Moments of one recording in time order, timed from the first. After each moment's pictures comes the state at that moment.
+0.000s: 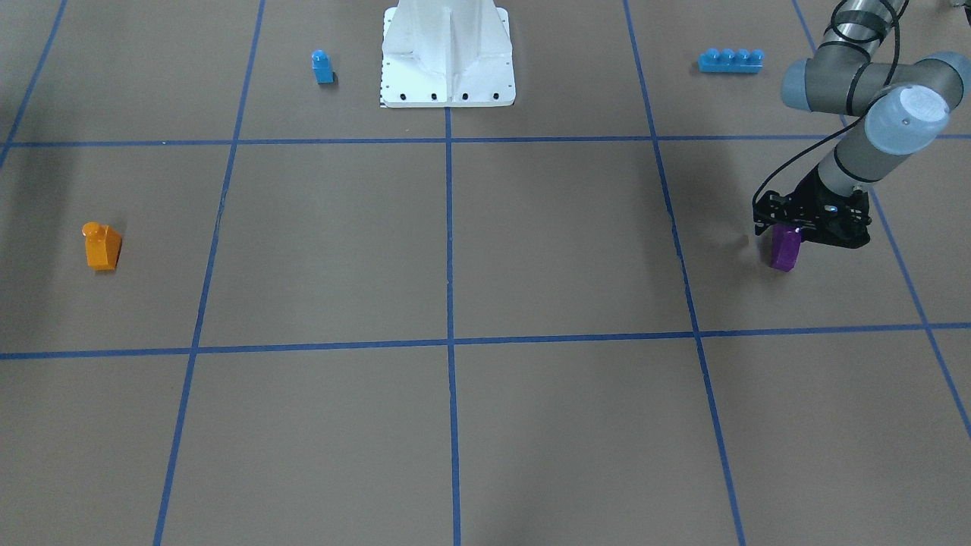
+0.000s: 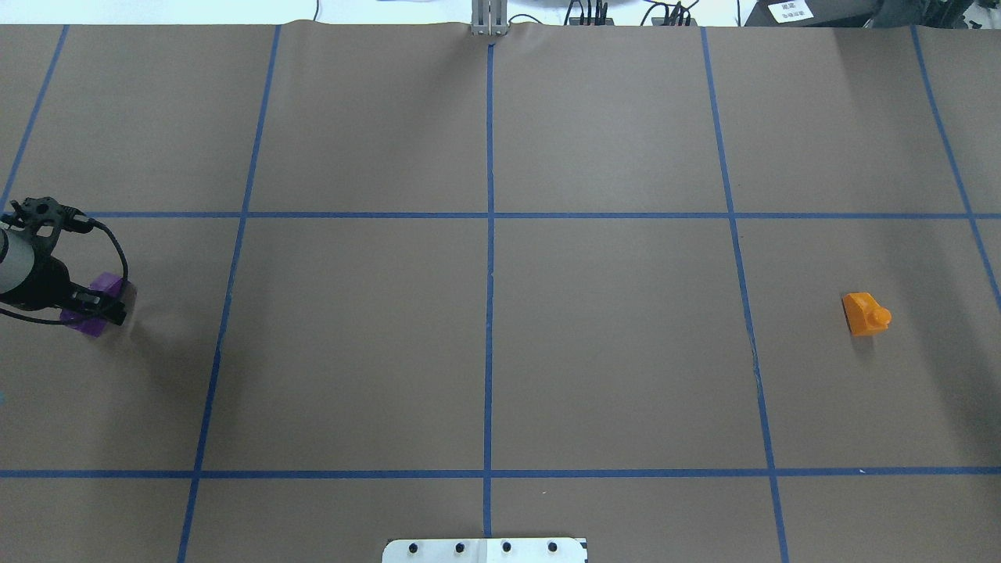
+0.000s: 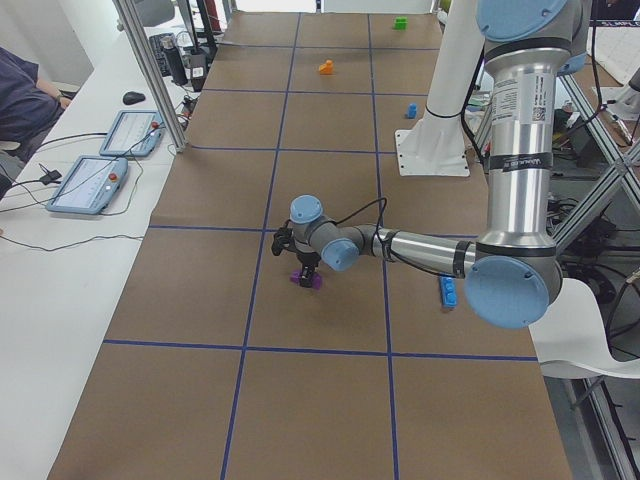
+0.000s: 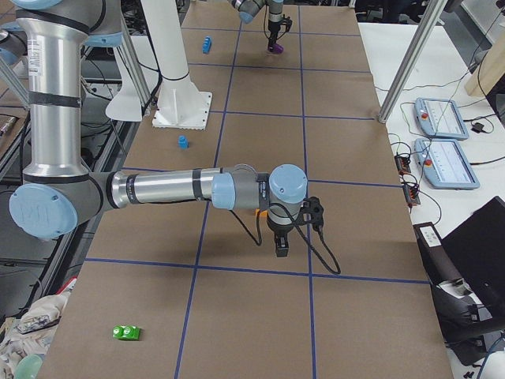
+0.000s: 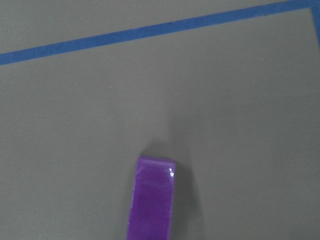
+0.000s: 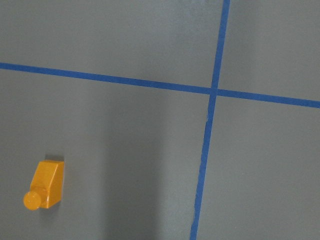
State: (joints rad) left arm -0.89 -1.53 -1.65 -2.09 -2.15 -0.63; right arm 1.55 -1.63 1.76 -1.66 2.42 -0.08
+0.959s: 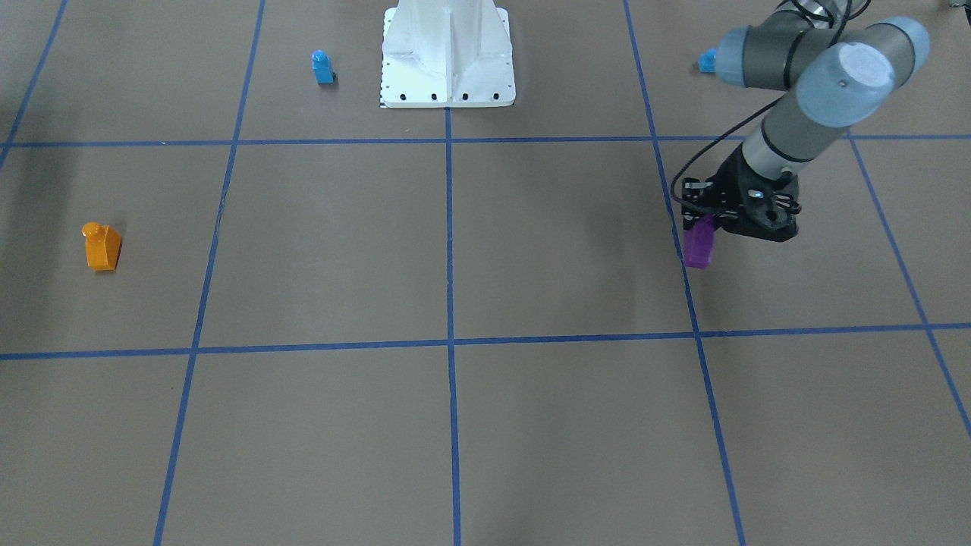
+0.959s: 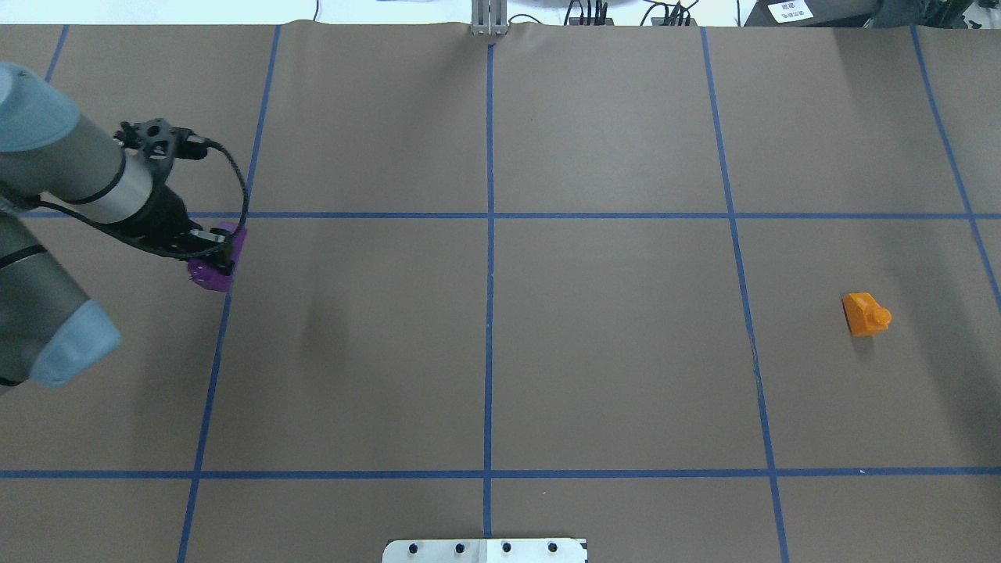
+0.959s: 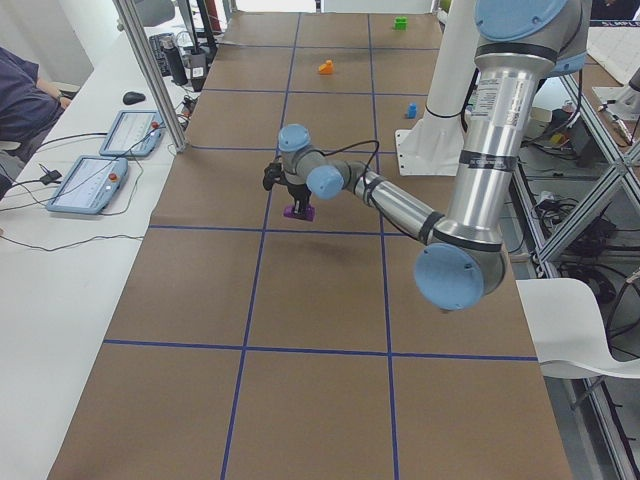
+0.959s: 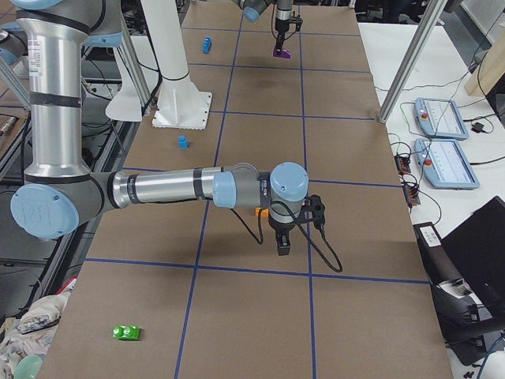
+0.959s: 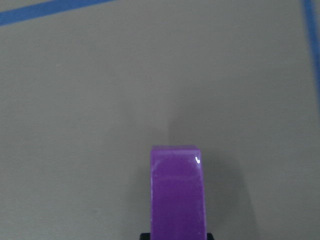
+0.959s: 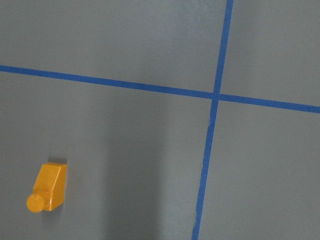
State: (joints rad) left arm -0.82 -1.91 -1.85 -1.63 -2.19 -0.77; right arm 1.55 -1.63 1.76 -1.66 2.42 -0.08
